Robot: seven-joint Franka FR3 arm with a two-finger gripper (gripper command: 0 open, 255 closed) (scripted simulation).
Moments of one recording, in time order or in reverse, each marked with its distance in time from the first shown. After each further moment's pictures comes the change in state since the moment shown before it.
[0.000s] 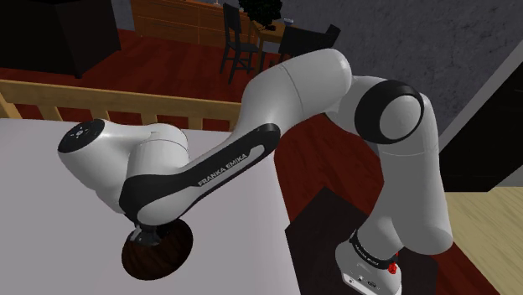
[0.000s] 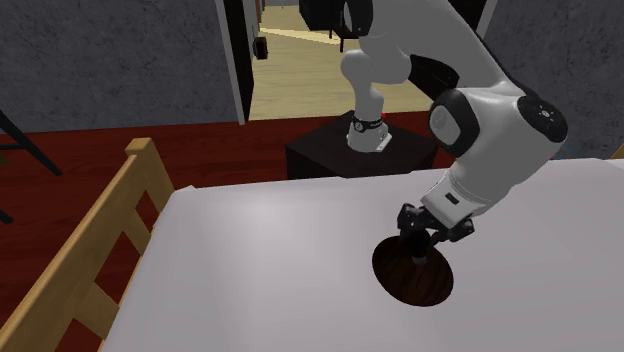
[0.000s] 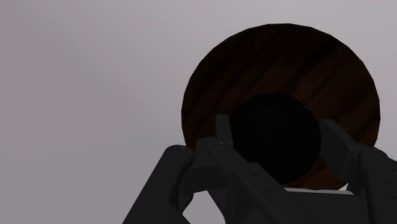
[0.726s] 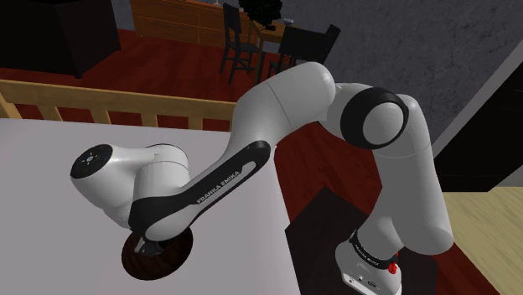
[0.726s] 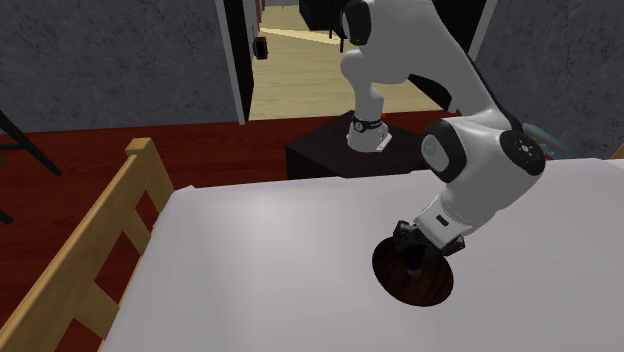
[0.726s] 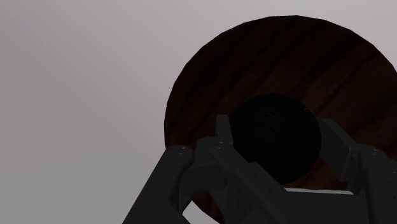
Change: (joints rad) arm 0.013 0.069 -0.023 -0.025 -0.037 0.085 0.029
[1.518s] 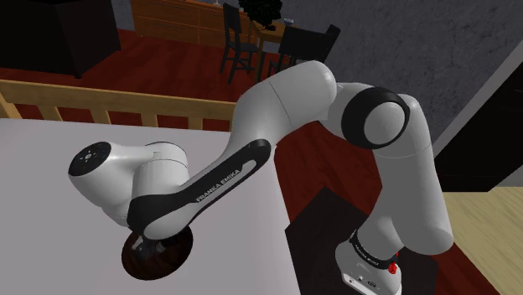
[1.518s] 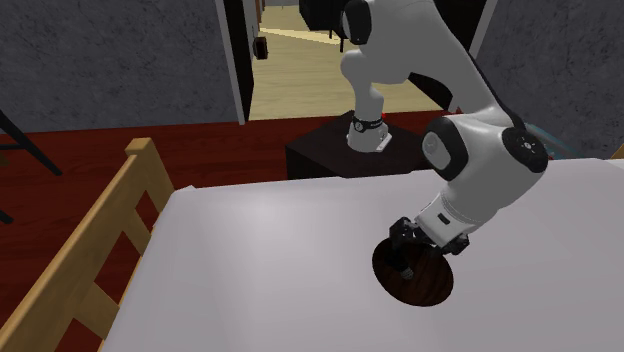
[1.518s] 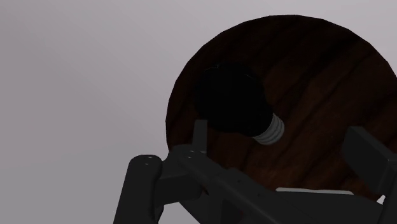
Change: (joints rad) arm 0.000 -0.005 0.002 0.007 0.003 -0.010 -0.003
